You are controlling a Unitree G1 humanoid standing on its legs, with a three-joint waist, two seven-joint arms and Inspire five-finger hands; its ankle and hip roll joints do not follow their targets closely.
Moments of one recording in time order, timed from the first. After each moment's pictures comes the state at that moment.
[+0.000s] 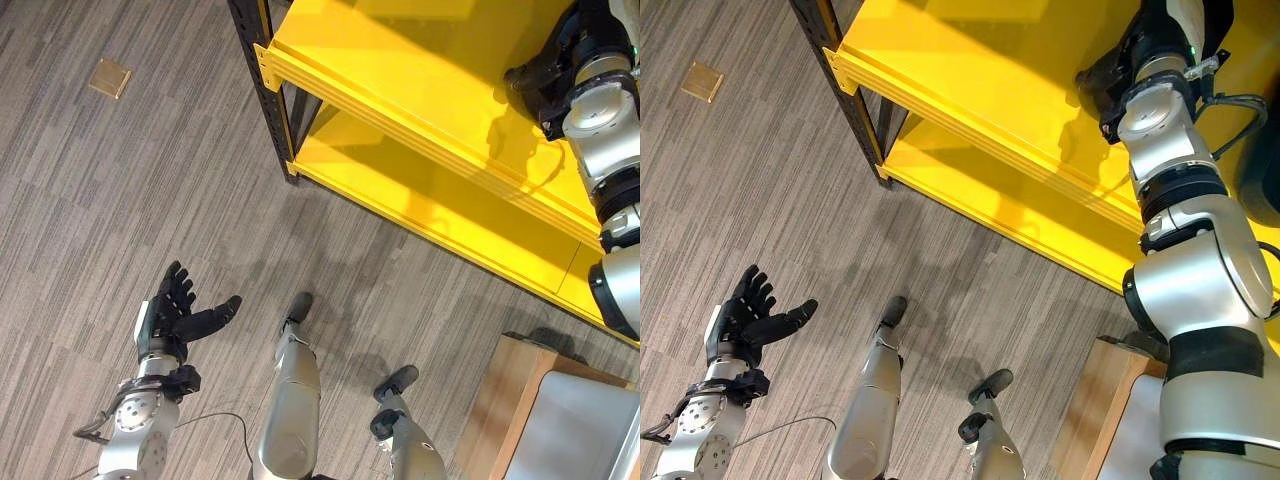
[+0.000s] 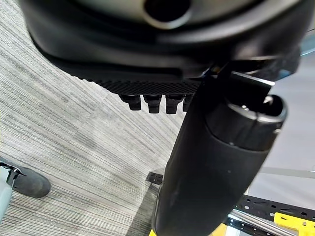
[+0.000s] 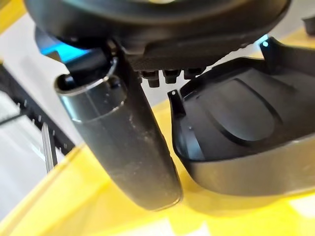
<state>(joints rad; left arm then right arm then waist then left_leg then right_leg) 0.14 0.57 0.00 0.16 -0.66 -0.20 0.16 -1.53 -0.69 0.70 1.27 0.16 -0.05 -0.29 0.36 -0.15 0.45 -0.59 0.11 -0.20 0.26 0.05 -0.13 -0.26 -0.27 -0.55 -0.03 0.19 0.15</state>
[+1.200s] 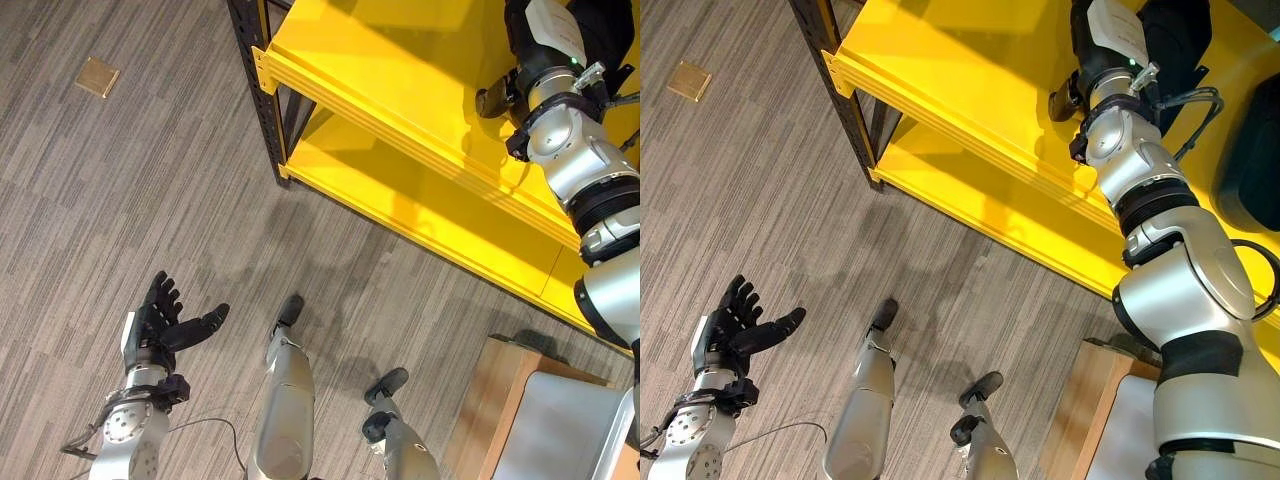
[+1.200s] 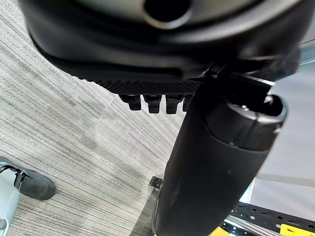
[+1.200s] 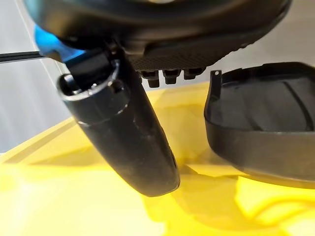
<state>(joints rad) 0.18 0.57 0.04 0.20 -0.66 -0.23 0.14 -1.49 -0.66 0.81 1.18 -0.04 -0.07 -0.25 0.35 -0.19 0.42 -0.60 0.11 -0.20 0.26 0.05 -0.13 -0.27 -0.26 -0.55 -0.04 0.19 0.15</state>
